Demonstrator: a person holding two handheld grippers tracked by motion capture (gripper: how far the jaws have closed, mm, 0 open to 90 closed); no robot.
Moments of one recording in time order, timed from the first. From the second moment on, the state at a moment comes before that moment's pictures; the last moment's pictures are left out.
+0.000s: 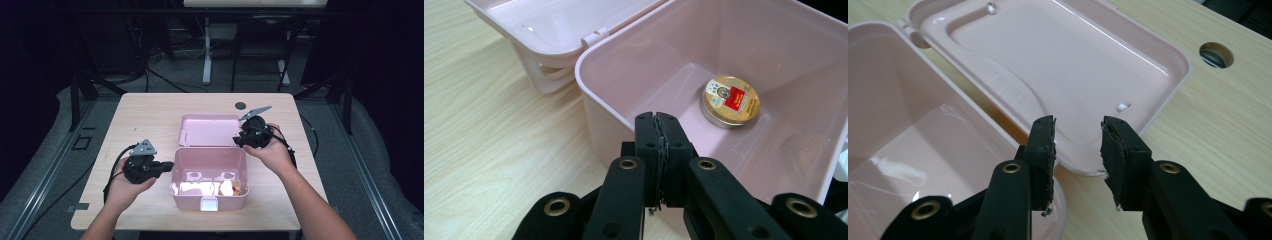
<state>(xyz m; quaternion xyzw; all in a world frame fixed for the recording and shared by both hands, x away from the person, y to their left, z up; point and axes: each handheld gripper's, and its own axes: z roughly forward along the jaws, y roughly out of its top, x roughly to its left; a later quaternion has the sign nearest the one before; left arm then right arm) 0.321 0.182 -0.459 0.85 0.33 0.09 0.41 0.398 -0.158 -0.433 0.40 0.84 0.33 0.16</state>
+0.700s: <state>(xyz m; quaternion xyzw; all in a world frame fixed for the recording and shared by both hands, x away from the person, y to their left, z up) 0.320 0.179 -0.460 0.84 0.33 0.09 0.41 0.423 -0.167 -0.443 0.45 0.81 0.33 0.18</state>
